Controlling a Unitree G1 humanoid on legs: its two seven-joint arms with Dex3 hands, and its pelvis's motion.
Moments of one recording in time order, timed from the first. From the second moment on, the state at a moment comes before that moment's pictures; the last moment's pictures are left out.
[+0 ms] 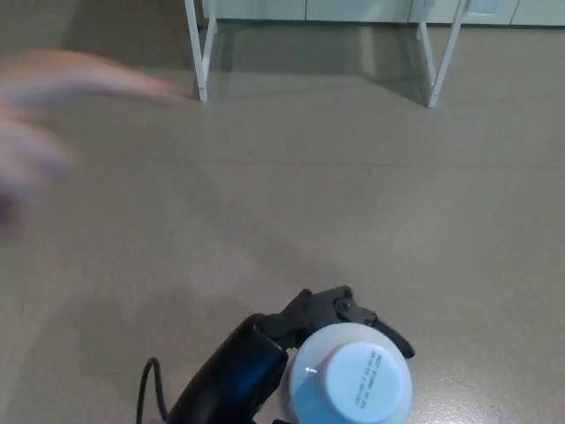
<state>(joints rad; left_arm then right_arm) 0.33 0.28 -0.45 -0.57 0.00 0.02 -0.26 0.01 -0.45 0.02 1.29 -0.15 -0.29 -0.01</state>
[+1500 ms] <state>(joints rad) 0.35 0.24 -0.42 -0.54 0.05 -0.01 -0.22 -0.02 -0.49 0.08 1.30 -0.20 -0.26 0.01</state>
